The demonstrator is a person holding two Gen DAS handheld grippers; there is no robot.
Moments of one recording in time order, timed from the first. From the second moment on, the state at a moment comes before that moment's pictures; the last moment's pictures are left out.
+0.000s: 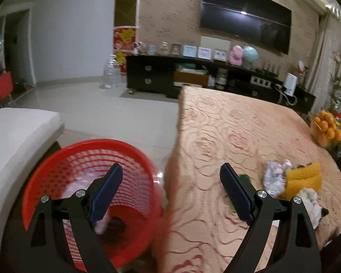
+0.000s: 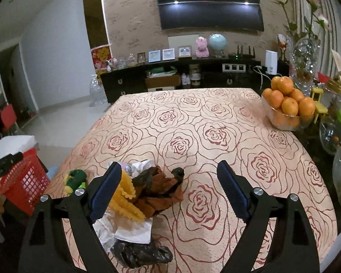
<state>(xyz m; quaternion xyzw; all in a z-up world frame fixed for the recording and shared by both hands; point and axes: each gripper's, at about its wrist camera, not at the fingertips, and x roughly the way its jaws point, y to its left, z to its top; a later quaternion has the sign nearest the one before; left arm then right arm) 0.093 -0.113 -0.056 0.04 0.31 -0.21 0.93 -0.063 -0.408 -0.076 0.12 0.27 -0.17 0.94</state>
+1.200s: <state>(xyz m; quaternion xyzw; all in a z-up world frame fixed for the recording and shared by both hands) 0.107 -0.207 -0.108 0.04 0.41 -0.32 0.86 -0.057 -0.407 -0.090 0.15 0.30 -0.14 0.93</state>
